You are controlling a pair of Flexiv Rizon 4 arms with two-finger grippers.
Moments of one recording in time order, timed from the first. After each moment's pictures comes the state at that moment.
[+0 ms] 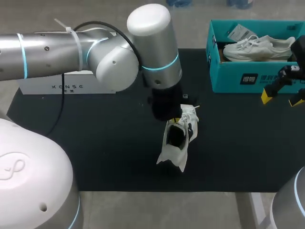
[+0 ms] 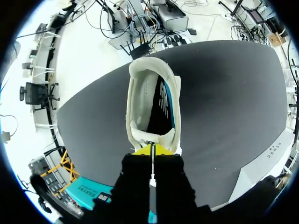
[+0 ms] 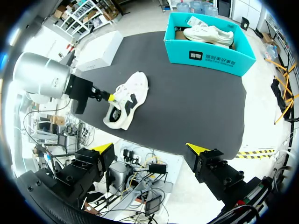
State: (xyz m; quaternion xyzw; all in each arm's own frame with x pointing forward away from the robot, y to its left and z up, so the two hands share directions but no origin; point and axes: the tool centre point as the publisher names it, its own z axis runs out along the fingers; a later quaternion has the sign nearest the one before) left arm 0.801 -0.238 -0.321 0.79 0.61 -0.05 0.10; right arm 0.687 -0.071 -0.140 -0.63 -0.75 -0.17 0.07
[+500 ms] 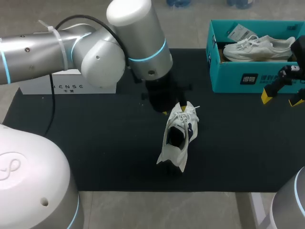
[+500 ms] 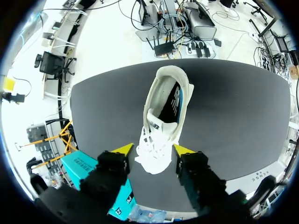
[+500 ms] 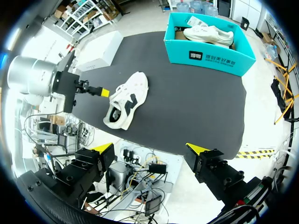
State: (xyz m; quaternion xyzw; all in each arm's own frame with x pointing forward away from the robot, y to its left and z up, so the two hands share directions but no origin) left arm 0.805 -0.231 -0.277 0.70 0.69 -0.09 0.14; right arm 0.687 -0.071 -0.140 -0.63 -0.75 -0.17 0.07
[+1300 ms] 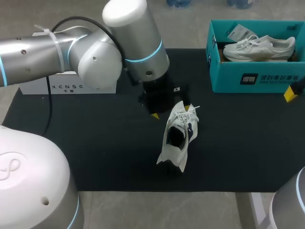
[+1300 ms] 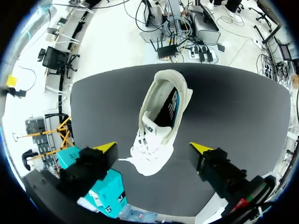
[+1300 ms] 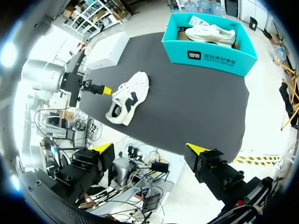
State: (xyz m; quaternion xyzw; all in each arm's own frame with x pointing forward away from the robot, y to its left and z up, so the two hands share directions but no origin) left arm 0.802 -0.220 -0.282 0.67 0.72 -0.10 0.13; right arm 0.685 -0.121 -0.134 -0.61 -0.76 -0.21 0.11
